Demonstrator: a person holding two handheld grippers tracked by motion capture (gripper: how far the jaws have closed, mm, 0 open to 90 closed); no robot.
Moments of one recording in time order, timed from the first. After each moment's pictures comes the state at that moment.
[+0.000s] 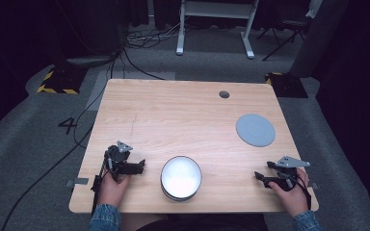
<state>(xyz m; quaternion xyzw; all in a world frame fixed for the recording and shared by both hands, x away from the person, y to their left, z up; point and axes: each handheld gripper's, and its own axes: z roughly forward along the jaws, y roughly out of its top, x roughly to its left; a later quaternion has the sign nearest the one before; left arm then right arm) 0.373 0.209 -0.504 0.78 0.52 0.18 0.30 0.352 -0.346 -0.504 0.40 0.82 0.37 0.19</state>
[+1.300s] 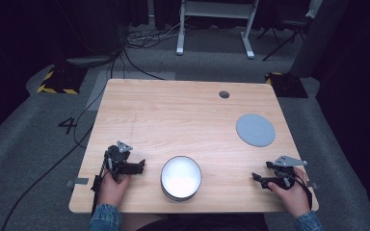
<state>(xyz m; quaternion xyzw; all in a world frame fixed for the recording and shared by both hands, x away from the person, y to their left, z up) 0.373 0.209 -0.504 0.78 0.52 0.18 0.30 0.352 -0.338 -0.502 0.42 0.82 0.36 0.18</state>
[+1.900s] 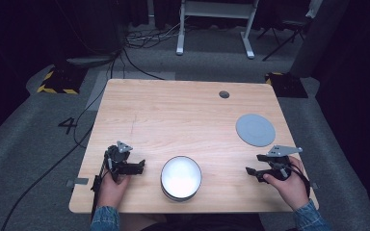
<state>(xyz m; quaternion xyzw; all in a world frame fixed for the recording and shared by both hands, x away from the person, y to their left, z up) 0.372 0.209 -0.504 0.78 0.52 0.18 0.30 0.362 -0.306 -0.450 0.35 0.85 0.37 0.14</state>
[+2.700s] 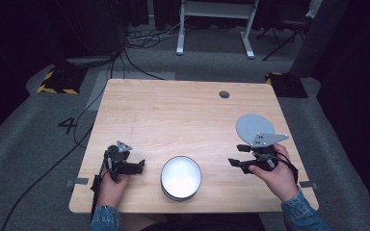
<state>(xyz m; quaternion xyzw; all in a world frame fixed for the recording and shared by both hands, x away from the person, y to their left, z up) 0.373 0.210 -0.503 0.78 0.51 0.18 0.30 0.365 -0.242 -0.393 0.27 0.86 0.40 0.13</state>
